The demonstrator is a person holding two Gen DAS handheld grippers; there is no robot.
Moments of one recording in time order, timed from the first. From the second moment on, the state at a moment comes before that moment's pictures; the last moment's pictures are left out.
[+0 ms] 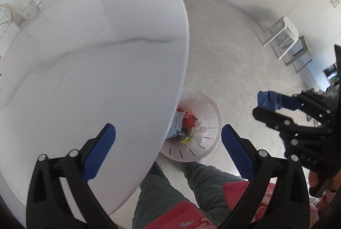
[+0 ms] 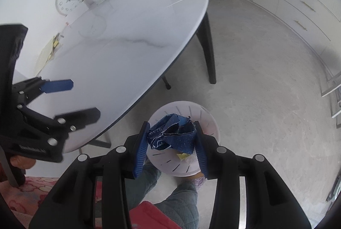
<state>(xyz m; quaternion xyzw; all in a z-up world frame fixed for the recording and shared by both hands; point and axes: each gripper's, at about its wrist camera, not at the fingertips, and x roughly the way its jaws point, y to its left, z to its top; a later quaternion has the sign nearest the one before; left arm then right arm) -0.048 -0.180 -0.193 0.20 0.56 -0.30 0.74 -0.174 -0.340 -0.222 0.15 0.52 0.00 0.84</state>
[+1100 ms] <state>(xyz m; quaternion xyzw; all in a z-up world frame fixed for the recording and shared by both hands) -0.016 -0.126 0.019 0.10 0.34 -0.19 0.91 -0.101 -0.296 0.008 0.03 0.31 -0.03 0.95</state>
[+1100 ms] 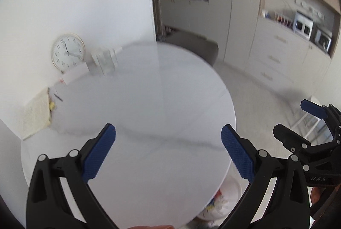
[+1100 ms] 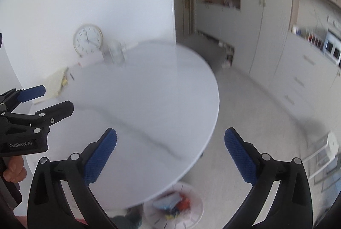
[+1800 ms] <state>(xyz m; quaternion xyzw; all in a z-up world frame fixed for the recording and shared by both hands) 0.000 -0.098 0.119 0.03 0.27 -0.08 0.96 -0.093 -0.299 0.123 0.04 0.21 -0.02 0.98</state>
